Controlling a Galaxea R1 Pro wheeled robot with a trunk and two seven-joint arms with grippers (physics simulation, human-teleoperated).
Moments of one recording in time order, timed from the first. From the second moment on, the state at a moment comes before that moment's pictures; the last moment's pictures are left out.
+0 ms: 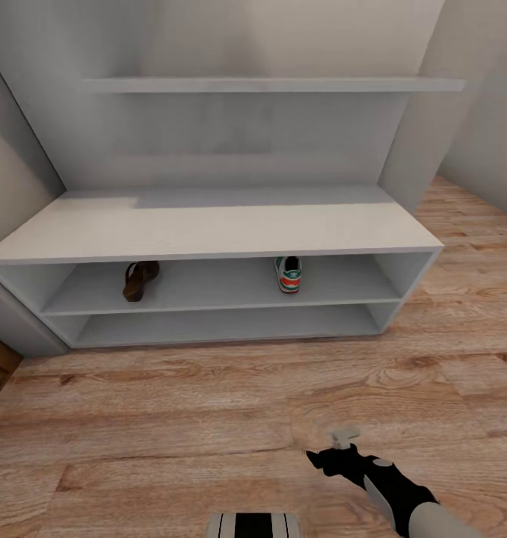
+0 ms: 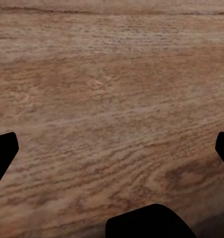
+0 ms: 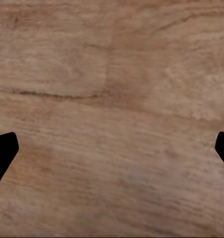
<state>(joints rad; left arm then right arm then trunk) -0.11 0.27 0.20 -0.43 0.09 -0.38 -0.74 -0.60 -0.07 0.13 -0.26 -0.07 0.01 0.36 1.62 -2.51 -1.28</state>
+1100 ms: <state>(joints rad) -0.11 0.27 0.22 -0.43 0.09 -0.38 -0.74 -0.56 -0.19 0.13 -0.24 -0.08 -0.10 0.39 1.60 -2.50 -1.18</state>
